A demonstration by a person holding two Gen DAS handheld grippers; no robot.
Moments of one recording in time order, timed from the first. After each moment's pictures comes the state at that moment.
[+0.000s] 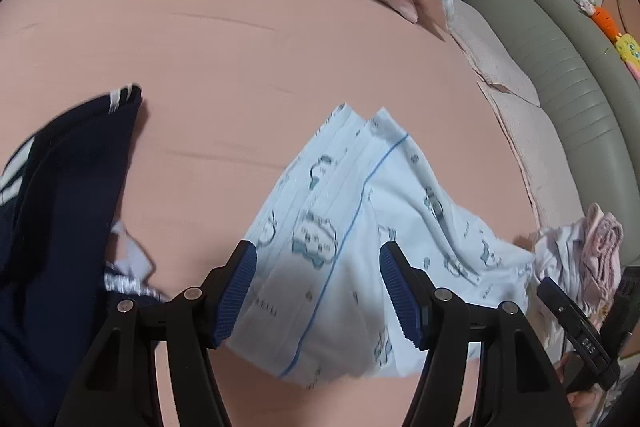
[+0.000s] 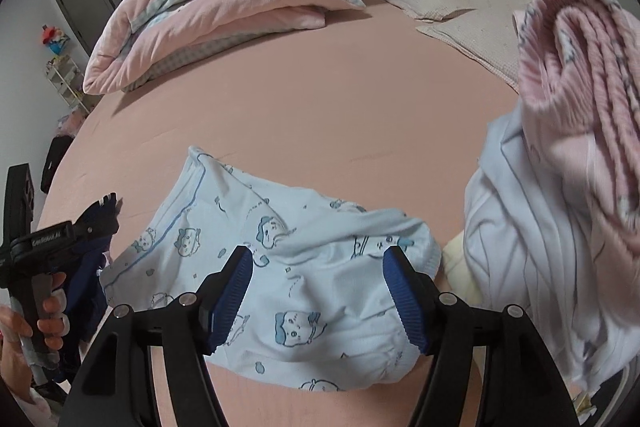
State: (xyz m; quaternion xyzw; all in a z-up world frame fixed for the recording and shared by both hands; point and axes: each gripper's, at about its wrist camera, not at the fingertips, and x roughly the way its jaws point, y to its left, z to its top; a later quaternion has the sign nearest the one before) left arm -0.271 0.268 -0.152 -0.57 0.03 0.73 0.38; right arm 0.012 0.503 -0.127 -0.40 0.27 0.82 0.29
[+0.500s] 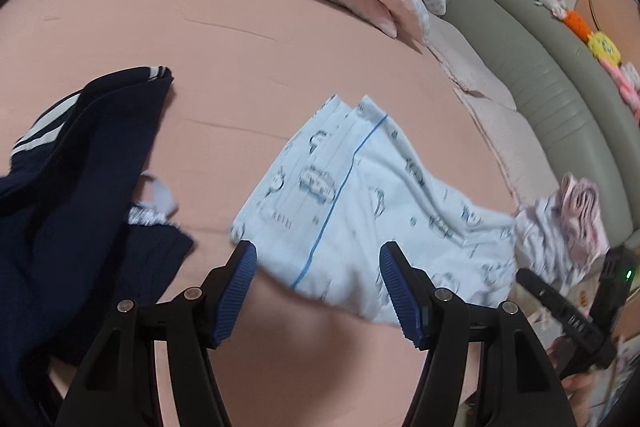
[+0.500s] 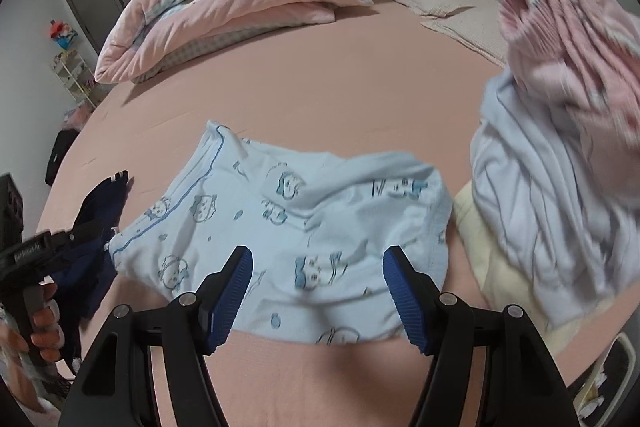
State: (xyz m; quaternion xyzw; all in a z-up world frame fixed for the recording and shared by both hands) left arm -0.222 0.215 -0.145 -0.52 0.01 0.75 0.40; right arm 0.035 0.463 -0.135 -0.39 0.28 0.83 0.29
